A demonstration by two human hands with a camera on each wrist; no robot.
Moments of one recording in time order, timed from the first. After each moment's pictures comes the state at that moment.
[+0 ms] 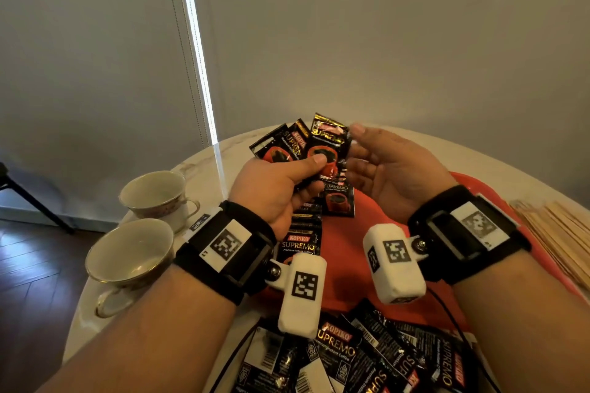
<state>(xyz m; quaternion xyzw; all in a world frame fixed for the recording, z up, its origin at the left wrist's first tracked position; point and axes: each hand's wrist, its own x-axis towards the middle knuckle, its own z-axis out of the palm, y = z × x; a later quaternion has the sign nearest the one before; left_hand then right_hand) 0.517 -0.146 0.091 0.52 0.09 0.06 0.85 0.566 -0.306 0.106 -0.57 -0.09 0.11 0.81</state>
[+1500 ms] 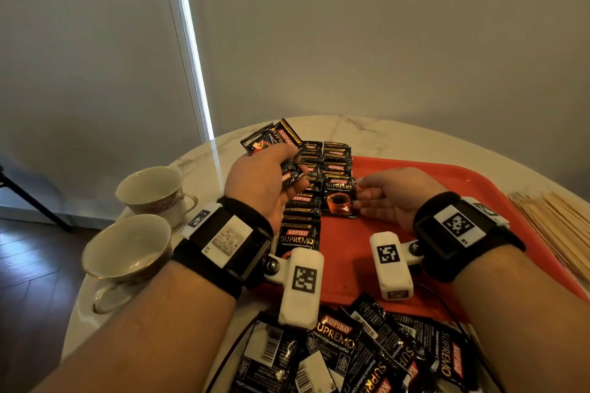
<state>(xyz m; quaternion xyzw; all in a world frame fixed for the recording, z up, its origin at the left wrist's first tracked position) 0.527 -0.141 0.084 0.51 0.17 0.12 0.84 0.588 -0.326 0.067 -0.74 0.10 0.15 0.65</state>
